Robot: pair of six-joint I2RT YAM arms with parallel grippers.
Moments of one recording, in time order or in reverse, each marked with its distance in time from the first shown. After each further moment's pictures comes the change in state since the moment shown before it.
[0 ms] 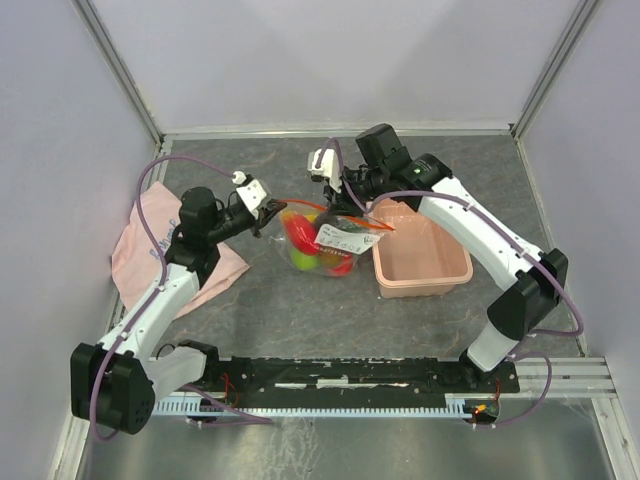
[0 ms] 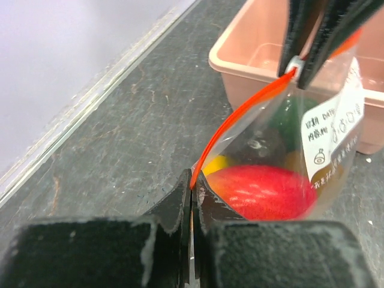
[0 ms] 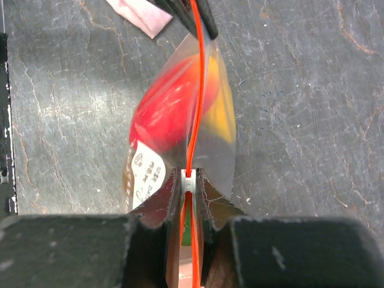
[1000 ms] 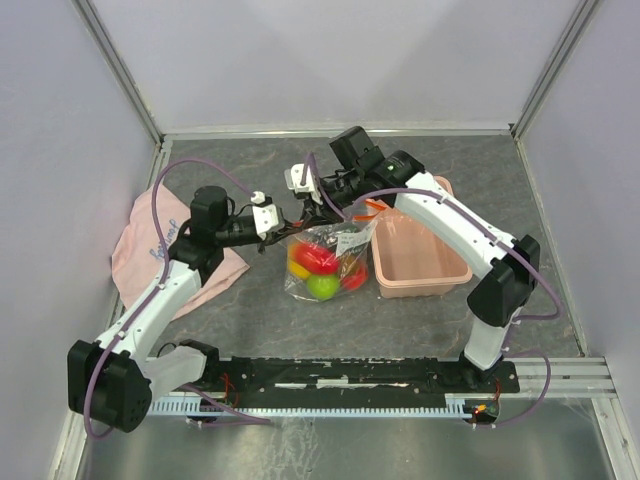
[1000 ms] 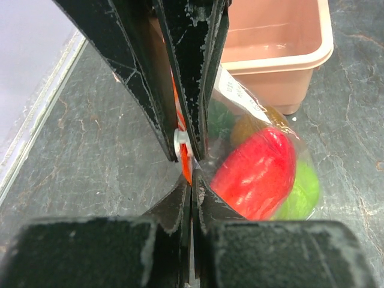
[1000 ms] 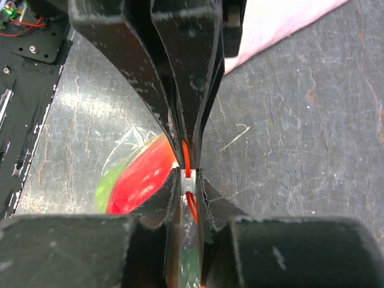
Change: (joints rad) left arm -0.064 0.010 0.055 -0.251 0.239 0.249; right arm 0.077 0.124 0.116 -0.046 -0.216 -0.185
